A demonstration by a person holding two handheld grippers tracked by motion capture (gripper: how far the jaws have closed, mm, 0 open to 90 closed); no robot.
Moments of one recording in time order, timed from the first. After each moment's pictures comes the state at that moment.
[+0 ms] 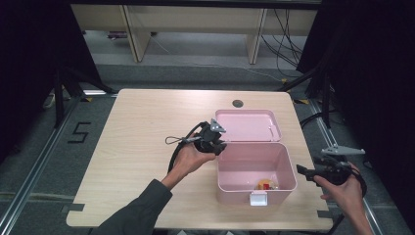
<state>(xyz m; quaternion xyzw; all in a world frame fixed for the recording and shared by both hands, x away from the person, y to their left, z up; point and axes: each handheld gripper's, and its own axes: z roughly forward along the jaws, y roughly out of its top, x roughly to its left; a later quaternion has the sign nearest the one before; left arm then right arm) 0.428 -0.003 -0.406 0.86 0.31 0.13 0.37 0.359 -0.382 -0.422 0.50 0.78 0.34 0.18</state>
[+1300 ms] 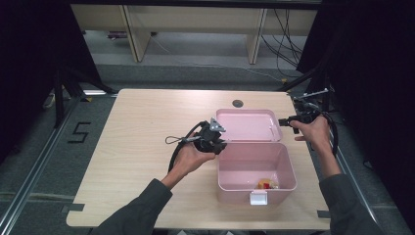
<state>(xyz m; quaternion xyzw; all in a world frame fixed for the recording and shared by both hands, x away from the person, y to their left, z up) 0.430 -0.002 -0.407 0.86 0.31 0.13 0.38 0.507 -0.332 -0.375 0.54 0.78 0.28 0.15</state>
